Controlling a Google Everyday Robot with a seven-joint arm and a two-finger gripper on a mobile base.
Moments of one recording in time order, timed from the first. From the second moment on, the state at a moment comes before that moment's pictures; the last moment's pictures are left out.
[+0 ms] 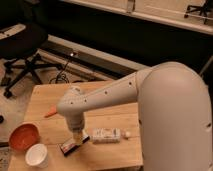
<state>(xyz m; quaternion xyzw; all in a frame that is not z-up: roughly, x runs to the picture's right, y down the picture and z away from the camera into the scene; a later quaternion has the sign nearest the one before) -0.146 0.230 0.738 -0.38 -0.09 -0.14 0.91</state>
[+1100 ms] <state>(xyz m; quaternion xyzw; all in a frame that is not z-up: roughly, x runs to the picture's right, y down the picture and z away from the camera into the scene) -0.139 0.236 0.789 -0.34 -0.06 -0.20 0.92</state>
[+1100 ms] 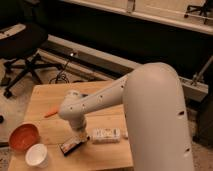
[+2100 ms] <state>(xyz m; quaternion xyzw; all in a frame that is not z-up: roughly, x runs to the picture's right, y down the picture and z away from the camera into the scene) -0.127 0.229 0.809 -0.37 0.01 -0.10 0.92</state>
